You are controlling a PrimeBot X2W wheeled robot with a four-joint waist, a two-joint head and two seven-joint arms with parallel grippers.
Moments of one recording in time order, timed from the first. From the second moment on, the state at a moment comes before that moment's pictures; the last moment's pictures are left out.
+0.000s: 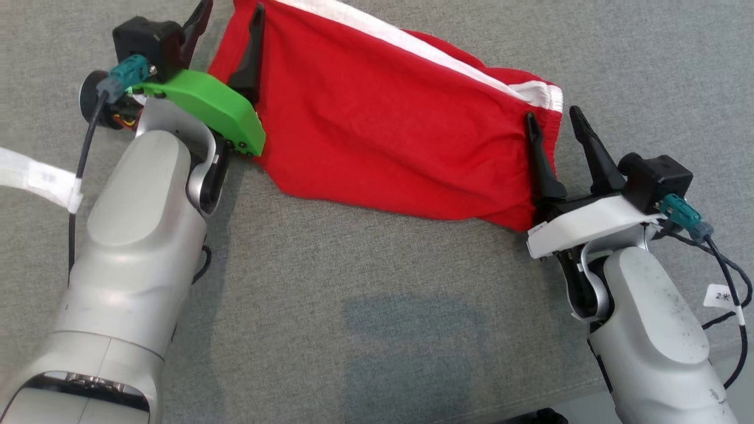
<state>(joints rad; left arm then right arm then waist) -1.01 0.13 -0.43 0.86 -0.48 -0.13 -0.22 -0.49 -0.06 0.14 0.35 0.31 0.13 -0.26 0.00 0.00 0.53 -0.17</state>
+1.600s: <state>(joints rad) -0.45 0.24 -0.35 0.18 -0.34 0.07 -0.15 -0.19 -0.08 -0.06 0.03 0.17 0.13 -0.23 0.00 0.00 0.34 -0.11</state>
